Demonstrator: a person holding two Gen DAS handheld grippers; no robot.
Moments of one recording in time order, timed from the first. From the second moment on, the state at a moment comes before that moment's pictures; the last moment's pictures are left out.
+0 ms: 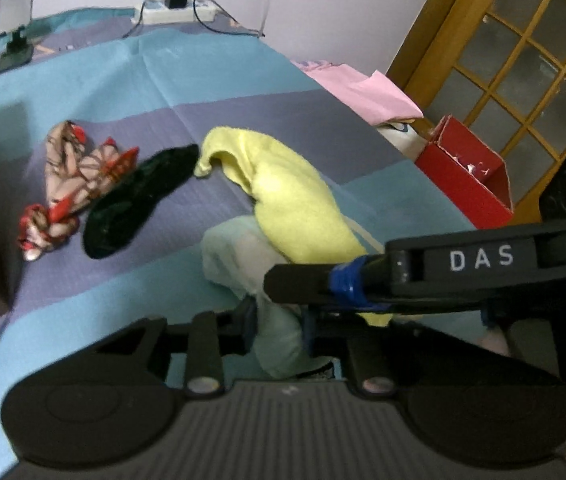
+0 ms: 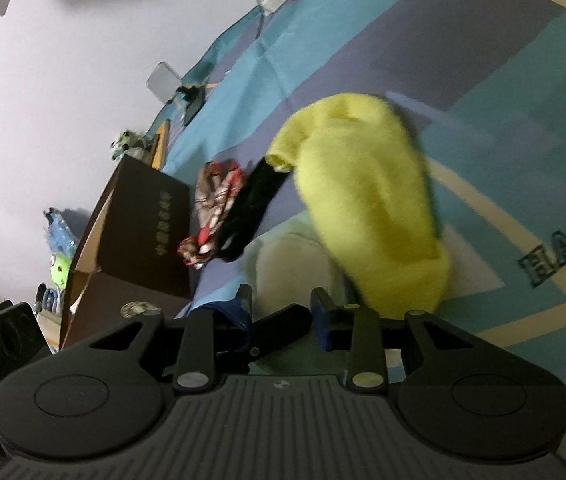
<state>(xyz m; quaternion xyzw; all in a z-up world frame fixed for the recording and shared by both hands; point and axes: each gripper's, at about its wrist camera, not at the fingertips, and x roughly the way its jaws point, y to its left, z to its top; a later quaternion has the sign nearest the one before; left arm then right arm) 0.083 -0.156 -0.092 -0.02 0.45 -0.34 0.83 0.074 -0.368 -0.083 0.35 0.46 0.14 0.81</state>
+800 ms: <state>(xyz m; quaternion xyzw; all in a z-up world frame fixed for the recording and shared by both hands) 0.094 0.012 0.024 -0.05 0.31 -0.30 0.90 0.126 -0.247 0.021 0.28 0.33 0.27 0.86</state>
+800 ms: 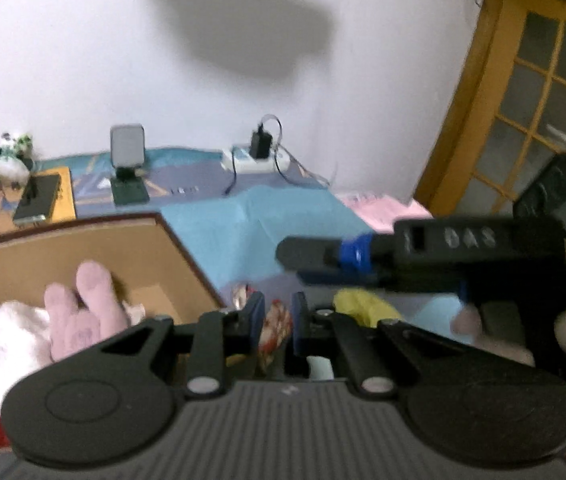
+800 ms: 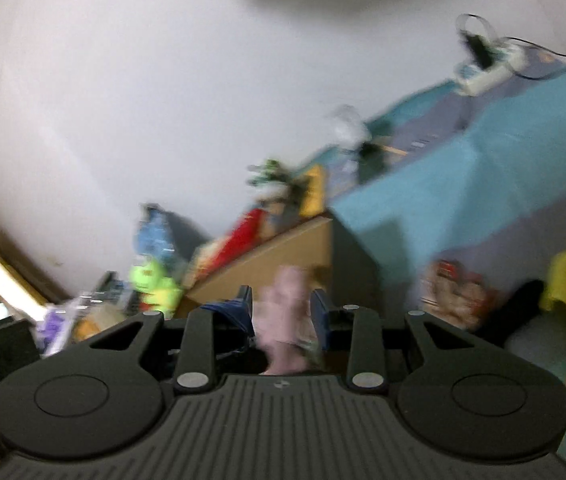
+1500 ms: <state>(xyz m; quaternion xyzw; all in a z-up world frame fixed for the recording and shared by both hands) 0.119 -0.072 -0.066 0.00 0.42 -0.41 0.81 0.083 -0.272 -0.042 0.28 0.42 0.11 0.86</state>
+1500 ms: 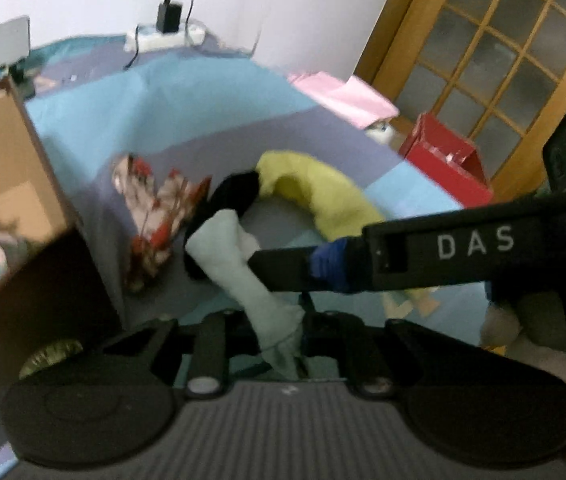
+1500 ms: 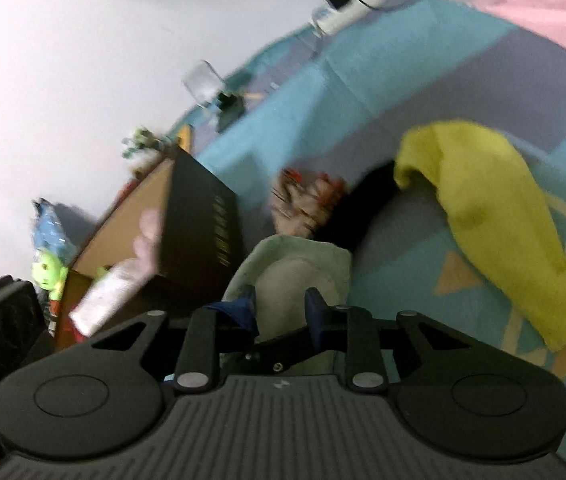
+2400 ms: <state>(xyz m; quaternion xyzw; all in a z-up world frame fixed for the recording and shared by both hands) 0.230 0.031 -0.021 0.03 0.38 -0.21 0.90 0.217 -0.147 -0.002 0.18 0.34 0.23 0.90</state>
